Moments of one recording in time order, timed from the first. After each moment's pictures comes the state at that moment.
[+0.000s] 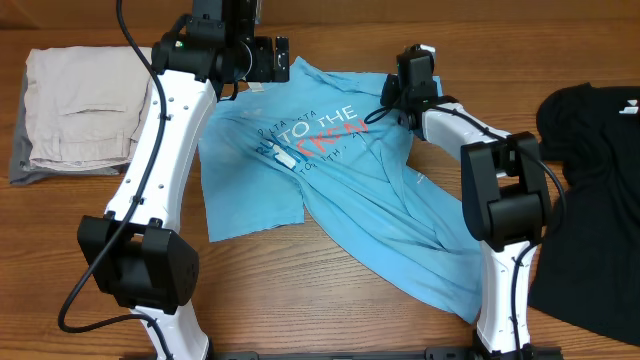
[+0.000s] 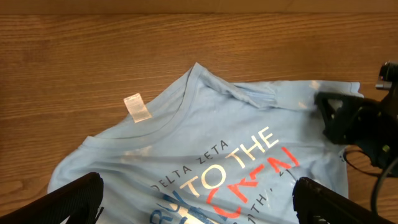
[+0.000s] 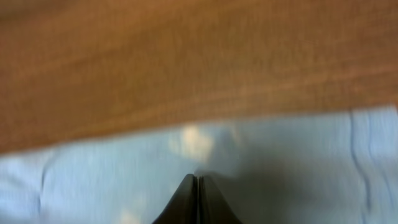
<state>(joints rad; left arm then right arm) -0.19 1.95 1.95 -0.89 0.11 -0.18 0.22 2.33 1.58 -0.01 0.15 0.41</state>
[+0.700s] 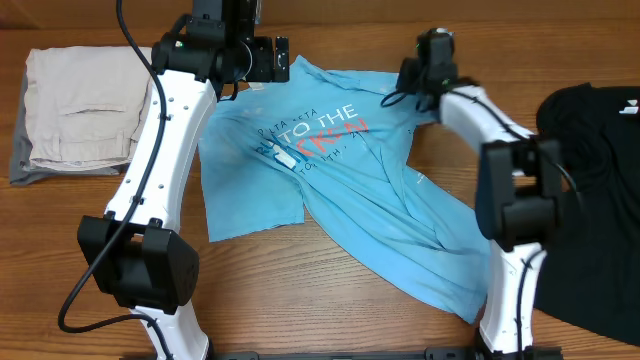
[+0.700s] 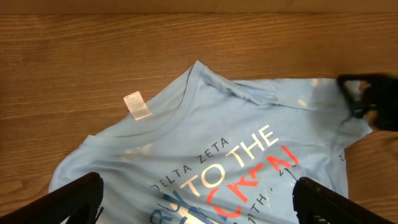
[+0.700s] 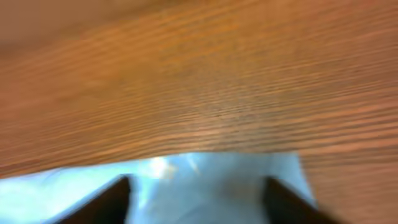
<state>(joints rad) -0.19 1.95 1.95 -0.89 0.11 -0.18 0.15 2.26 1.72 -0.28 0.10 0.33</state>
